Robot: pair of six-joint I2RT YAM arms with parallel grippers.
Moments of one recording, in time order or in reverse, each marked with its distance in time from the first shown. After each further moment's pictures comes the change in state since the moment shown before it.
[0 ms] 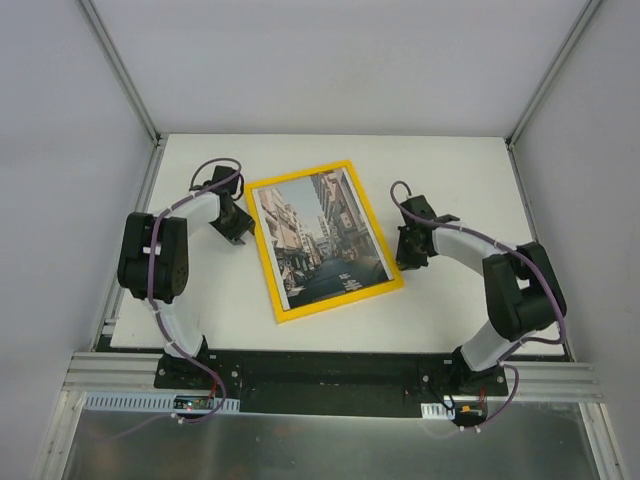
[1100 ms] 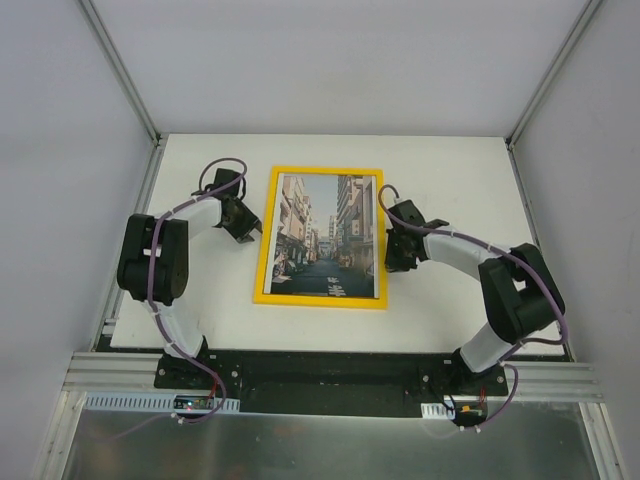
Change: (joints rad) left arm -0.014 0.034 0.004 0.122 0.113 0.101; right arm 0.119 -0.049 -0.072 0.076 -0.003 0.061
